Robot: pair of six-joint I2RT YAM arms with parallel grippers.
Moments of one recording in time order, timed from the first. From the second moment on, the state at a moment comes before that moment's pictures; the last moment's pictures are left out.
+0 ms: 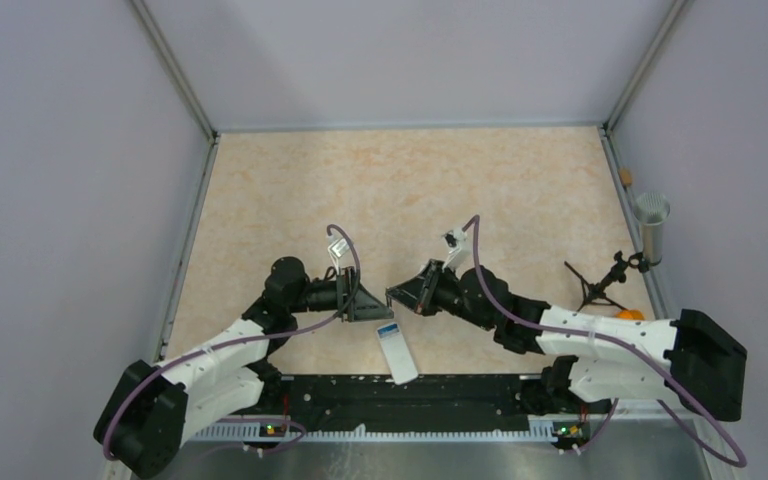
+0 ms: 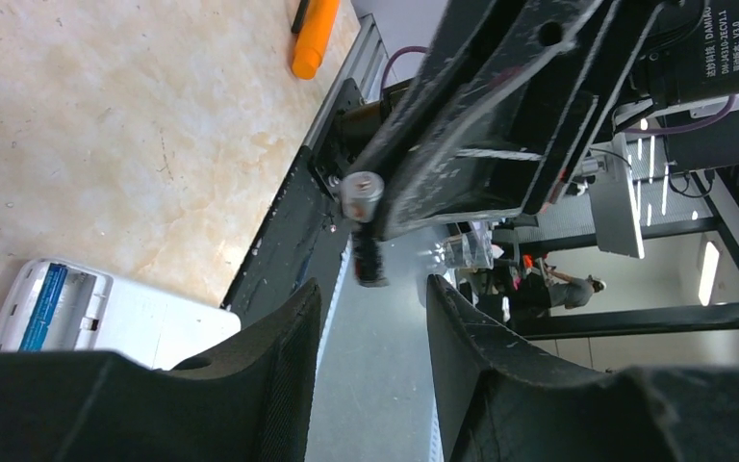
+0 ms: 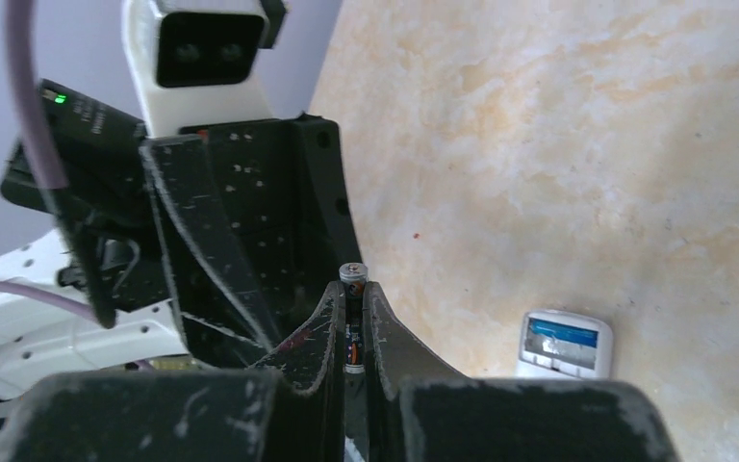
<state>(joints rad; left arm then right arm) -0.55 0.95 0.27 0.53 0.91 -1.03 1.10 1.10 0.52 0.34 0.13 0.99</state>
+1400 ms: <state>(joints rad) -0.55 1.00 0.18 0.95 0.92 -1.28 1.10 1.10 0.47 0.55 0.07 1.03</state>
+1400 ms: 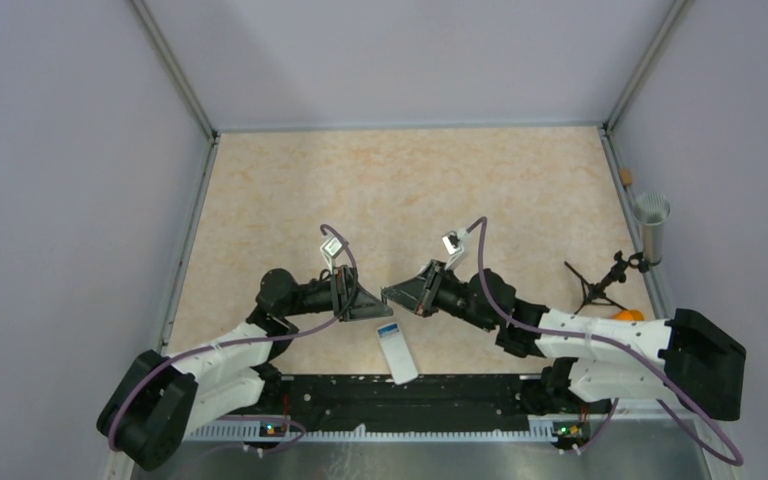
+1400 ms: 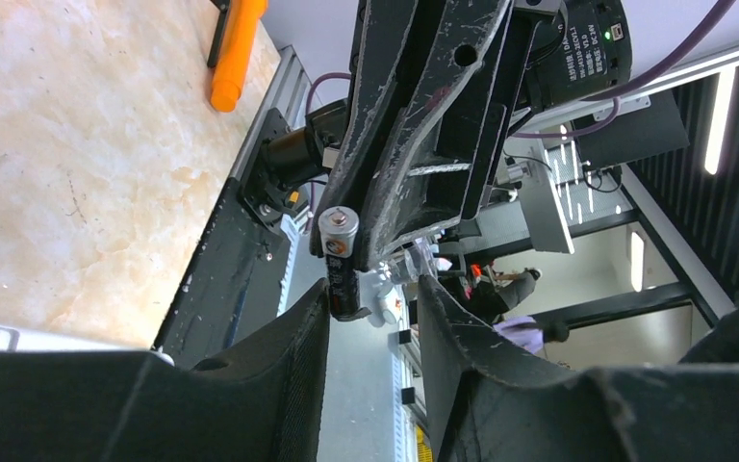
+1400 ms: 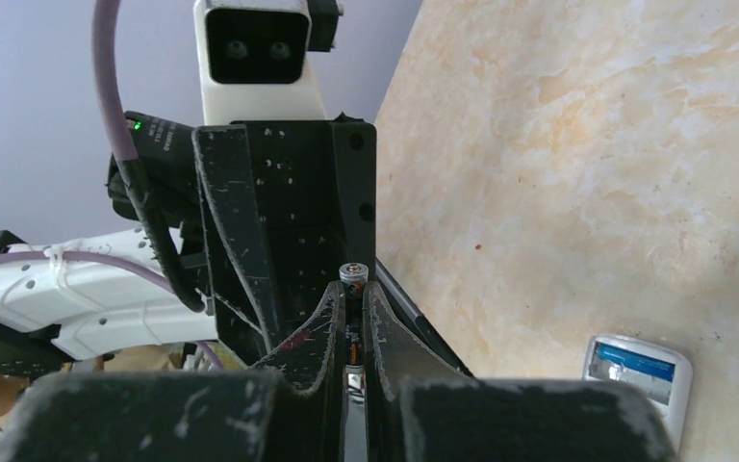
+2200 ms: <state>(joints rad) -0.55 1.00 0.18 0.93 0.90 -1.27 1.10 1.08 0.44 0.58 0.06 1.05</state>
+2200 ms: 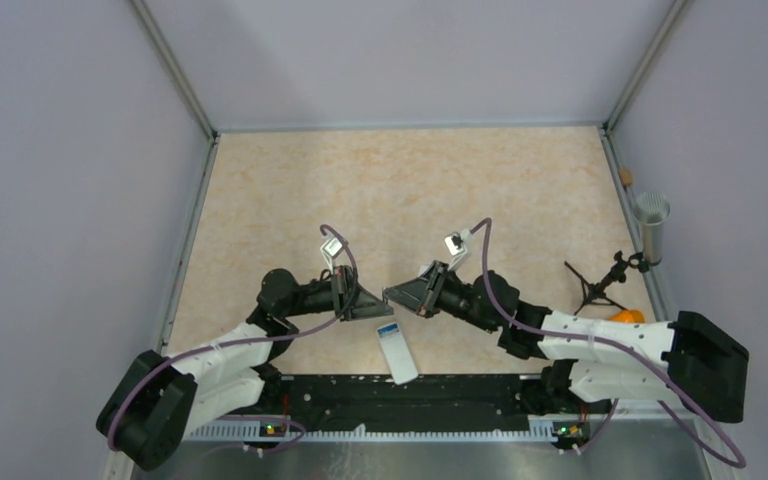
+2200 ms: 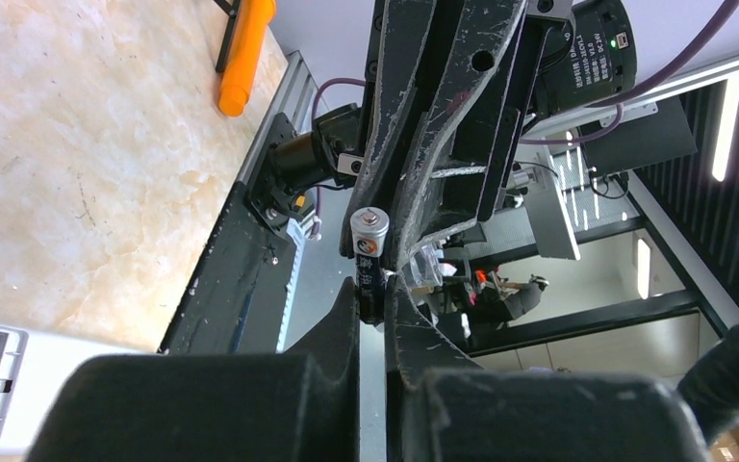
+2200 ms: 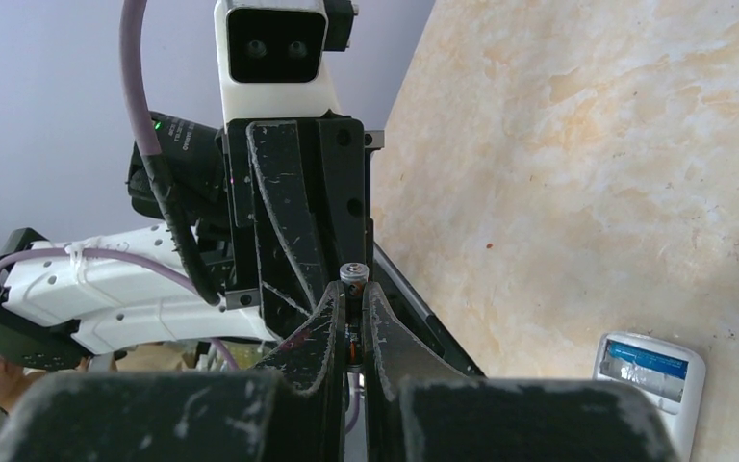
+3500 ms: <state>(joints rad) -0.56 0.81 0.26 0.33 1.15 -1.07 1.17 1.09 0.98 -0.46 -0.32 -0.58</state>
